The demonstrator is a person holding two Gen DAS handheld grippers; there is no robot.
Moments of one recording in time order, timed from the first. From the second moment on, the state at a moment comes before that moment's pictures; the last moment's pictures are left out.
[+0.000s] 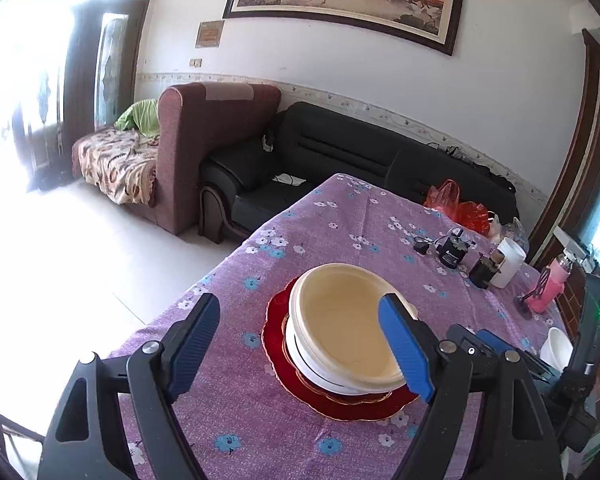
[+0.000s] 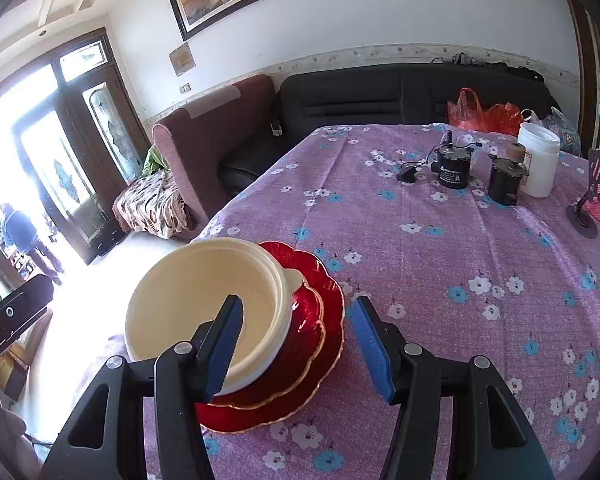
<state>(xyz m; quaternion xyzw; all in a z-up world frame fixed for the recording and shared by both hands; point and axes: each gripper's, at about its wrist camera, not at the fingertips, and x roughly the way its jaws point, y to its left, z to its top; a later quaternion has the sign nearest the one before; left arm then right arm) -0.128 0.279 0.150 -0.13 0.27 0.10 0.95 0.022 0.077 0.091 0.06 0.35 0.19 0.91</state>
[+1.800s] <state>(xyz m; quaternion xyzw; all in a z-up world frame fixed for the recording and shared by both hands) 0.027 -0.088 0.111 -0.01 0.43 -0.20 0.88 -0.003 -0.373 0.039 0.31 0.30 -0.15 0.89</state>
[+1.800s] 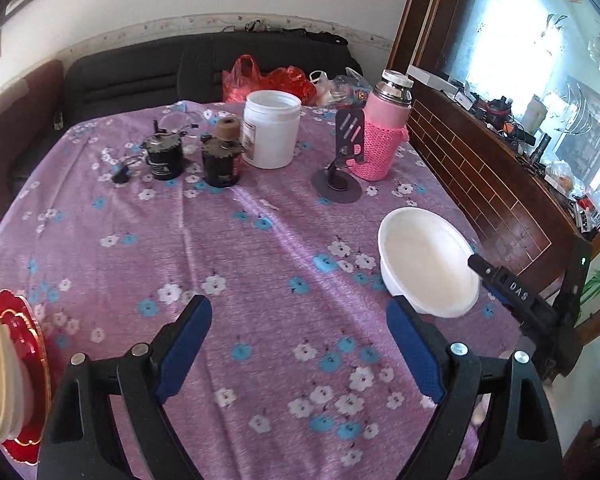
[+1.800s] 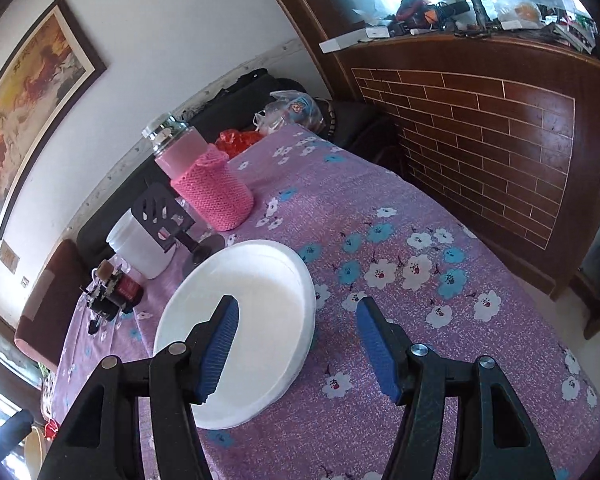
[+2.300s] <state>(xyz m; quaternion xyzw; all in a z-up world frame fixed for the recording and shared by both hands) 0.111 -0.210 0.034 0.00 0.51 -0.23 0.83 0.020 -0.372 0.003 0.32 0.35 -0.12 0.87</state>
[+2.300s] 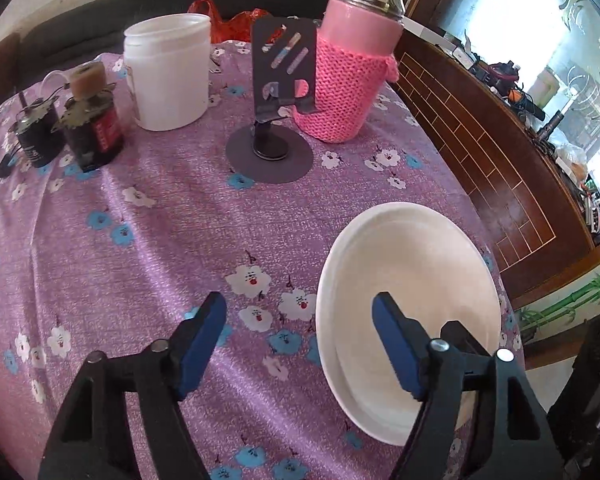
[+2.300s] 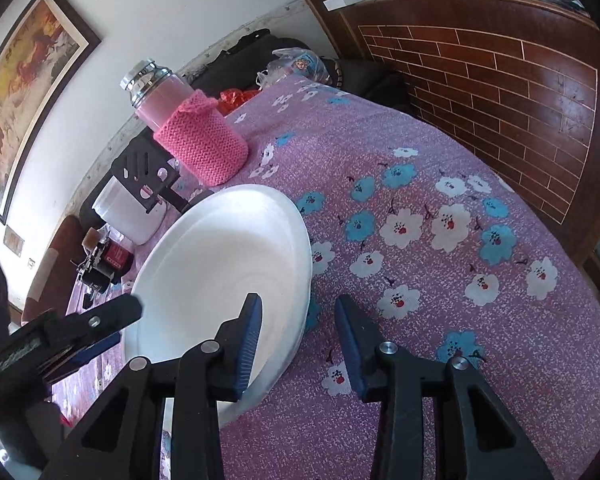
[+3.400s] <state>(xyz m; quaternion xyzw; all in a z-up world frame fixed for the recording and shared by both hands) 0.005 -0.009 0.111 -0.04 0.42 -0.15 0.89 0.012 -0.200 0.059 0.23 0.35 0.07 0.91</state>
